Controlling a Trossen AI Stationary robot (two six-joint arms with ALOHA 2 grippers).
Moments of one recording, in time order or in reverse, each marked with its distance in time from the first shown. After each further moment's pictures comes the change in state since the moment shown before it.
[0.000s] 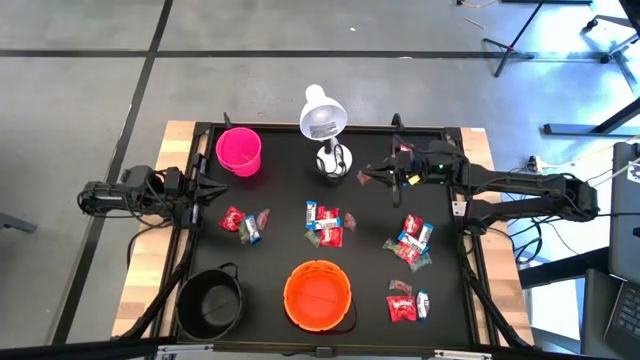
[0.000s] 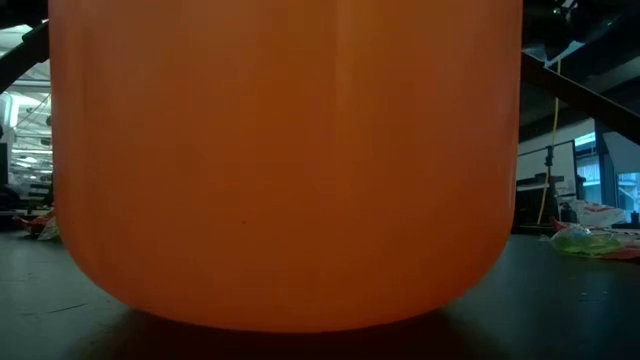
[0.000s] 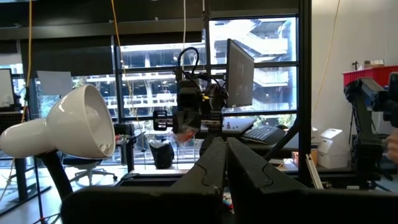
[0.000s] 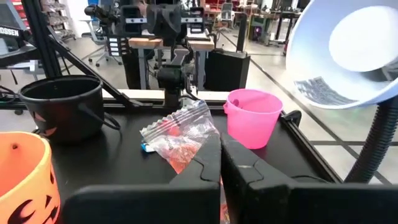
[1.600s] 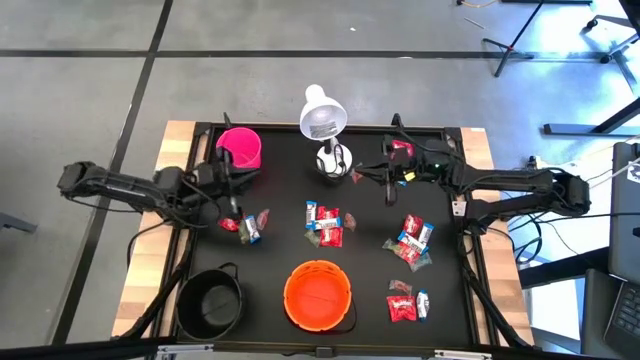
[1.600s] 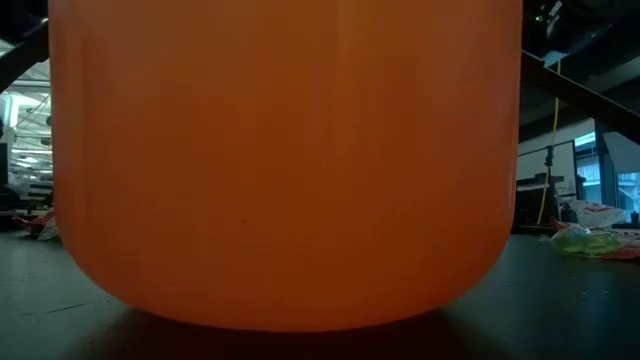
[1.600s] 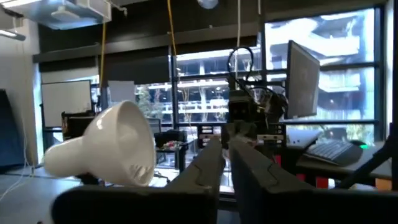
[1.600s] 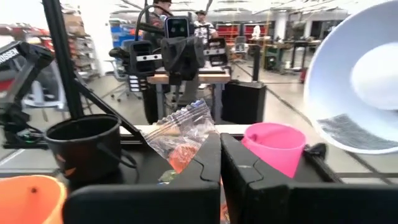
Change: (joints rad) left arm 0.003 0.676 0.056 0.687 -0.243 0.098; right arm 0.000 0.125 0.000 0.280 -0.078 0.107
